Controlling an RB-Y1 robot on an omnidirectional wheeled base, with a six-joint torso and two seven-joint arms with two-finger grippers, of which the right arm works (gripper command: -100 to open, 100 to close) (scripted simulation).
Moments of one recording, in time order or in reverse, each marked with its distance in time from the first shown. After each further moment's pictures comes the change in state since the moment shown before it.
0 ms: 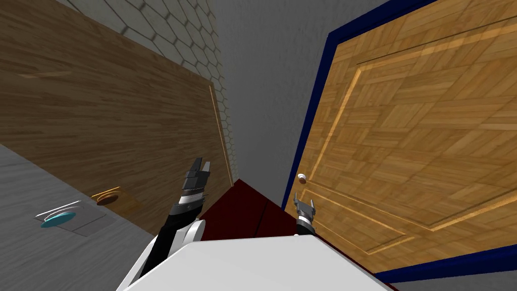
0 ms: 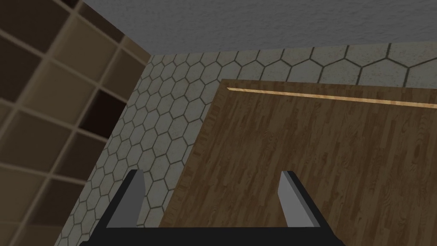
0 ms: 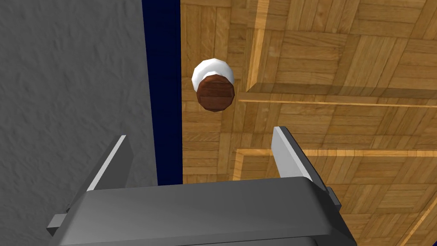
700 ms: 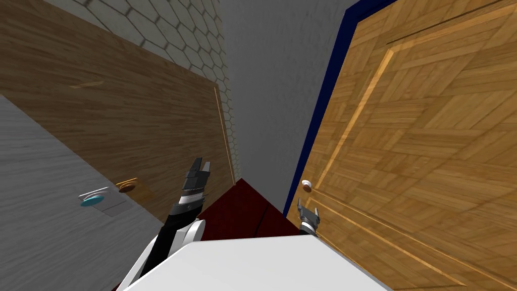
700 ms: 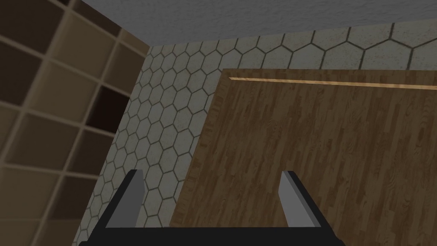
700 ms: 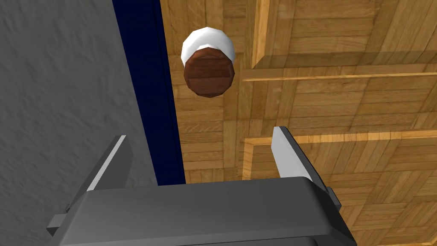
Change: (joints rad) arm -0.032 -0.019 0.037 0.139 -0.124 -0.059 -0.119
